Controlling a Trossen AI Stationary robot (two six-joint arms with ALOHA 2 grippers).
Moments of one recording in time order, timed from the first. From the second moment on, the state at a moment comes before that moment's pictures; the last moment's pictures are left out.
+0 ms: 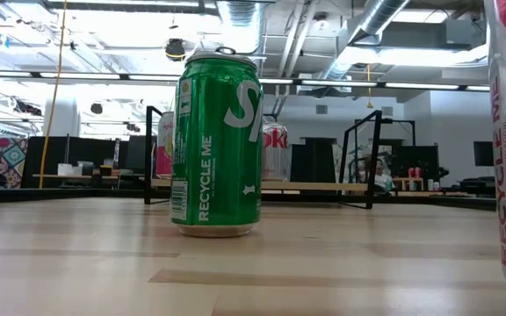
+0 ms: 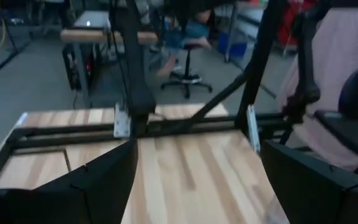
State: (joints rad) left arm 0.16 1.32 1.32 -0.10 0.37 -0.04; right arm 0.19 1.00 1.20 -0.13 -0.15 0.34
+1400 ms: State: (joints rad) left arm -0.10 1.78 1.46 0.83 0.32 -0.95; right arm 0.50 1.03 1.20 -0.25 -0.12 0.21
